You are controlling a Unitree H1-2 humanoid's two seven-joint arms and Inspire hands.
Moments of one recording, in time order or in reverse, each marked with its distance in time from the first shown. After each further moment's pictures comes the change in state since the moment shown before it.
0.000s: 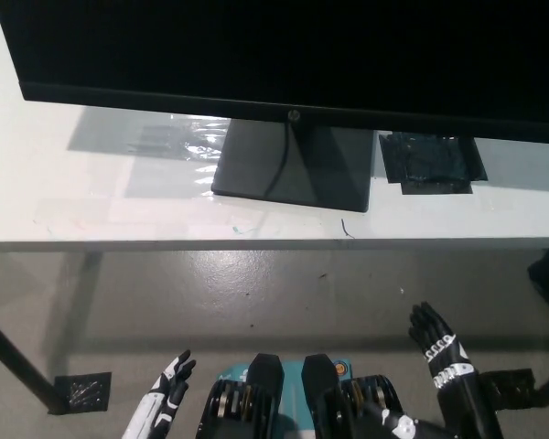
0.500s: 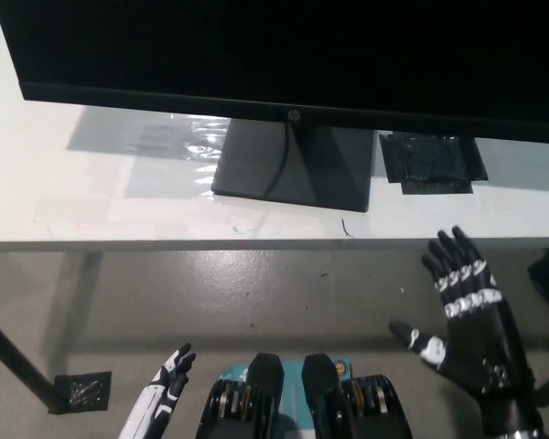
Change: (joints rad) left_arm -0.031 0.000 0.007 0.016 -0.006 0.000 -0.009; right_arm -0.196 -0.018 -0.066 -0.035 0.299 0.125 0.027
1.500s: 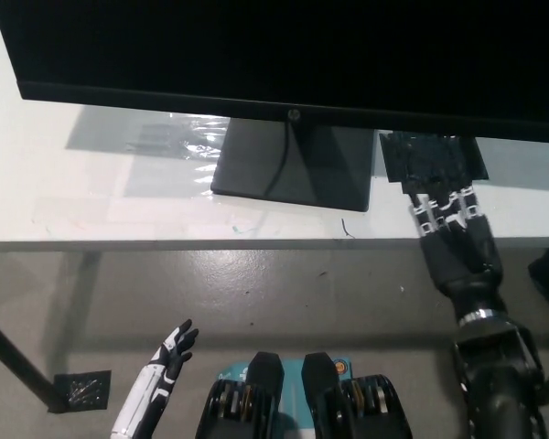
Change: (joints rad) left_arm -0.011 0.000 0.010 -0.092 -0.036 -0.005 -0.026; right_arm -0.401 0.160 -0.380 0.477 0.571 0.368 0.002
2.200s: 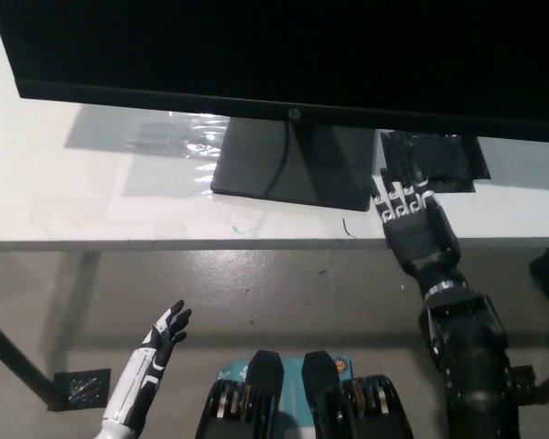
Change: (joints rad) left_arm -0.021 0.000 0.036 -0.020 -0.021 -0.026 -0.025; right_arm -0.183 0.034 -0.165 0.261 0.070 0.096 0.055
